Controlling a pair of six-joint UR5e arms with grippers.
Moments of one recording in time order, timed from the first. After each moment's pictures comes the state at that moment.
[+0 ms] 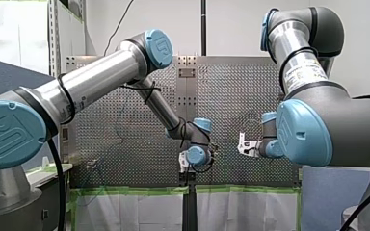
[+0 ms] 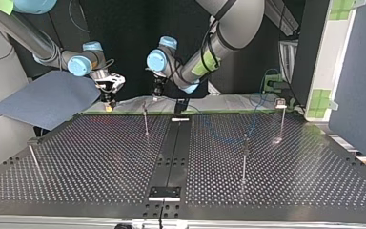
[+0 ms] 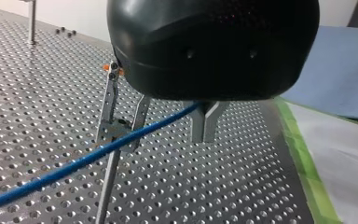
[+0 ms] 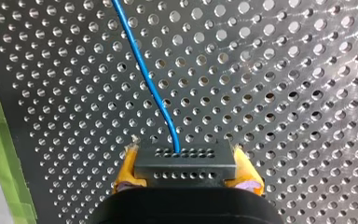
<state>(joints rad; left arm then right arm) -0.73 -2.56 -1.34 -2.61 -1.95 -1.80 1.76 -0.77 1.72 -0.76 1.29 1.65</state>
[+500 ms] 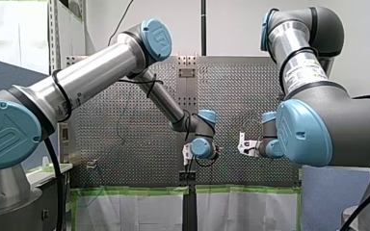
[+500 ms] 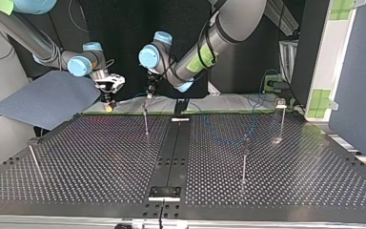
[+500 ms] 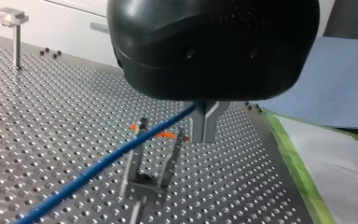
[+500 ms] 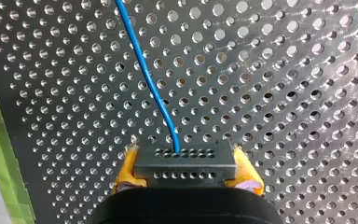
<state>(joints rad) -0.77 -2.51 -1.33 -2.68 -1.97 -1.74 1.76 -0.77 1.72 -0.76 1.29 1.65</state>
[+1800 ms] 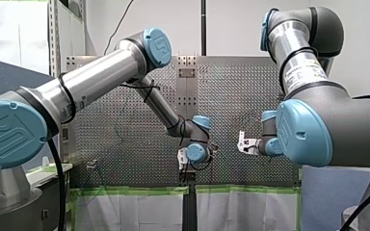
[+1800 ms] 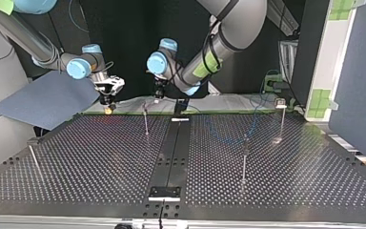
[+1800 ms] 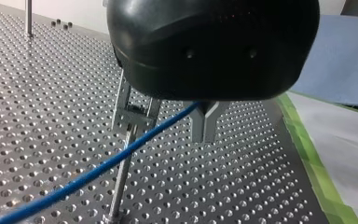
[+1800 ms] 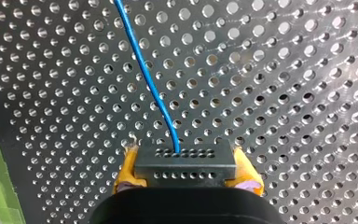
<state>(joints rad) -0.72 -2.55 -1.33 -2.63 -1.96 -1.77 1.76 -0.77 1.69 -0.74 1.29 1.65</state>
